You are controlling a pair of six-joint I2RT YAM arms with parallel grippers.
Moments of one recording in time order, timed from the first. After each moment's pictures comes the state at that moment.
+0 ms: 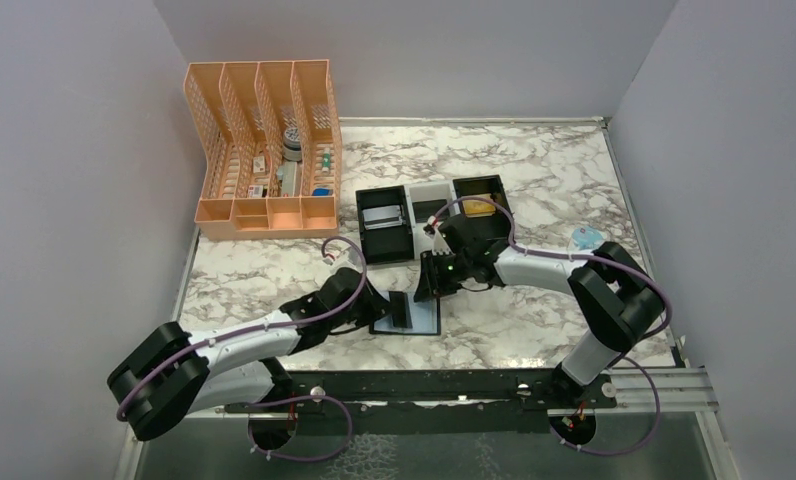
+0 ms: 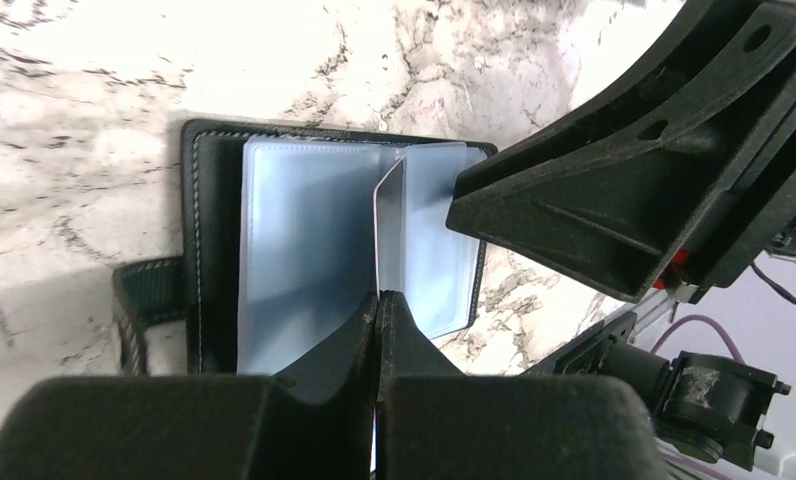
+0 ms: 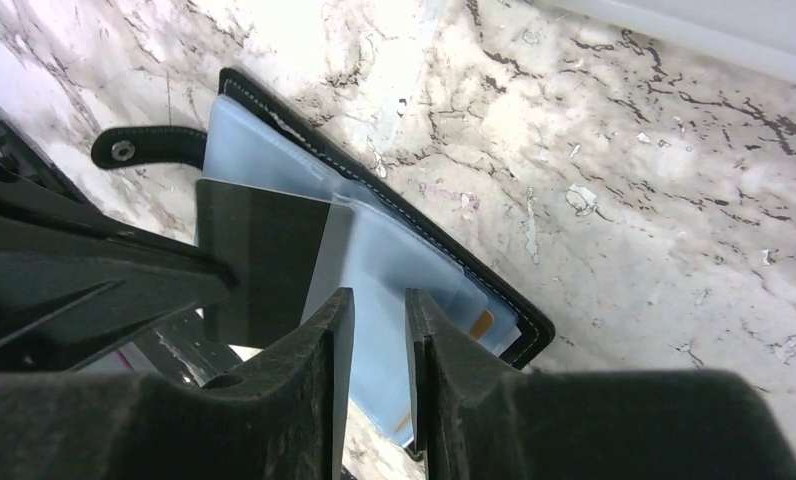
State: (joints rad) left arm -0.85 1.13 0.32 0.14 -0.03 -1.17; right arm 0.72 1.66 0.83 -0.12 -0.39 0.53
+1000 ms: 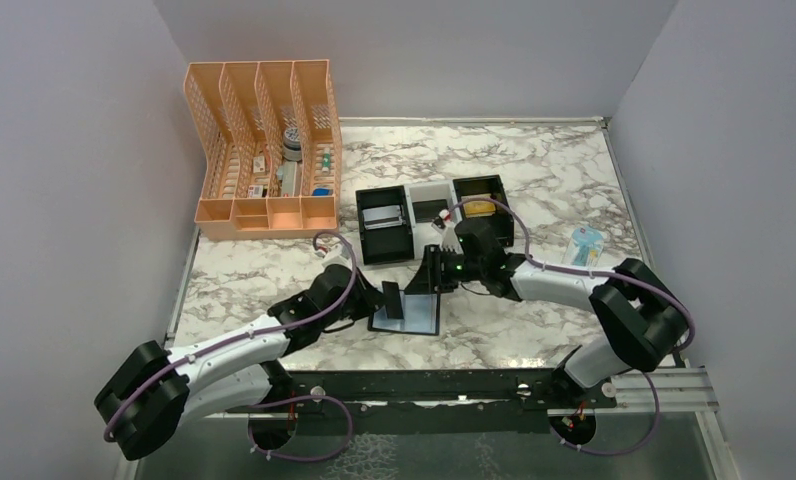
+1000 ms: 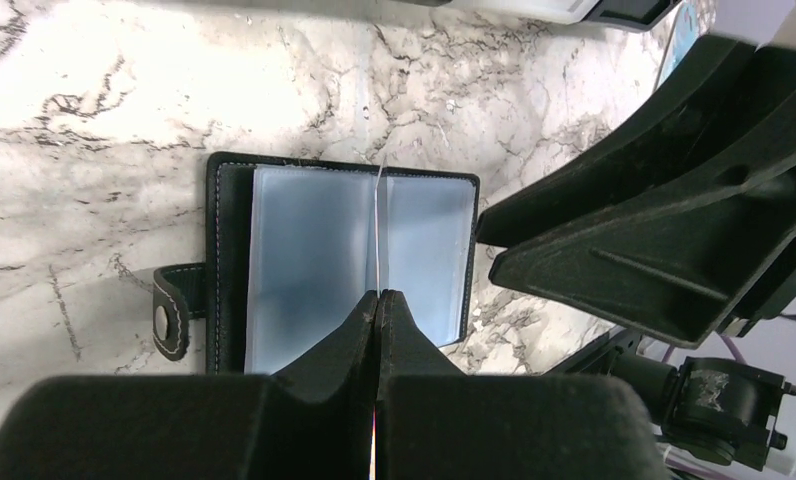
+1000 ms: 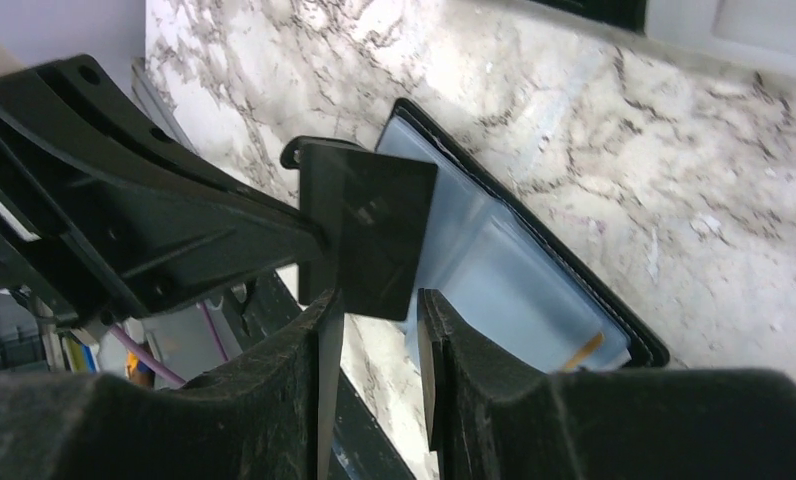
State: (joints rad) left arm -0.83 0.98 0.32 0.05 -0.08 -1.07; right arm 0.72 1.53 0.71 0.17 -0.51 0.68
